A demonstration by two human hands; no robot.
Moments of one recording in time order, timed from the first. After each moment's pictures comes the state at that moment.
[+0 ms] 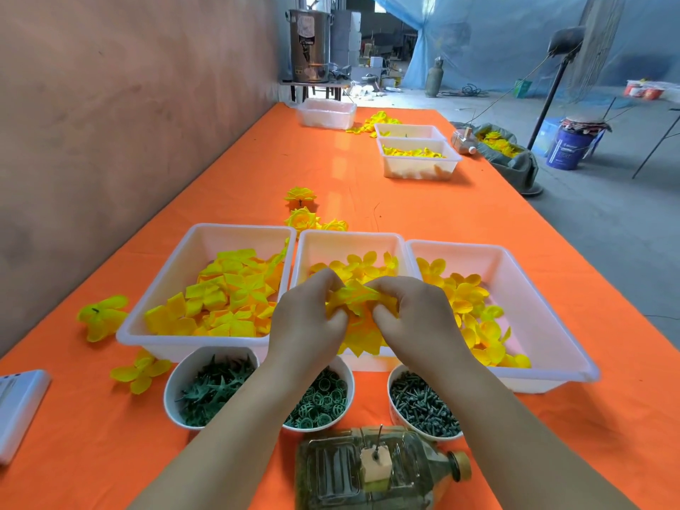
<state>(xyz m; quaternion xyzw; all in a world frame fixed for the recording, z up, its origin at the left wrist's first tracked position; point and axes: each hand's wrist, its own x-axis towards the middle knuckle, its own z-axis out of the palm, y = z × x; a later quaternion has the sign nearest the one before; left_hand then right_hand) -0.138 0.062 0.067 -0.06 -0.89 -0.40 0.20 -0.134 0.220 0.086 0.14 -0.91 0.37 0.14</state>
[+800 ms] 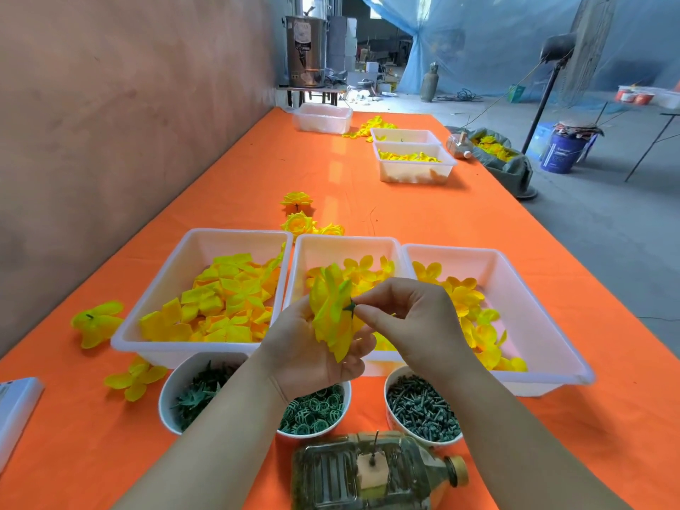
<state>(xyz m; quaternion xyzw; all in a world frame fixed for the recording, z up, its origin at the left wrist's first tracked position) -0.138 0.055 0.074 -0.01 -0.32 -0.86 -0.39 -0.125 0.221 0.092 0.15 -0.80 0.58 0.11</state>
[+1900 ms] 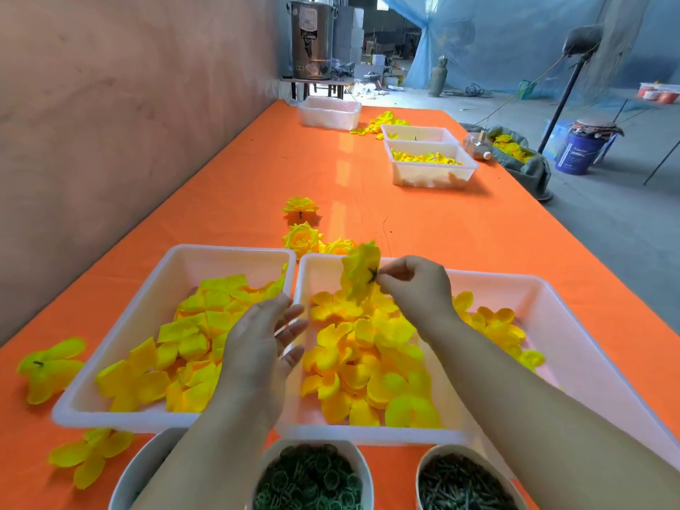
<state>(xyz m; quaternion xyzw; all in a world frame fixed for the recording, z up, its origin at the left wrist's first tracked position) -0.218 0.026 0.061 0.21 -0.50 -0.84 0.05 -0.309 0.211 0.053 -0.04 -0.84 0.54 0.11</state>
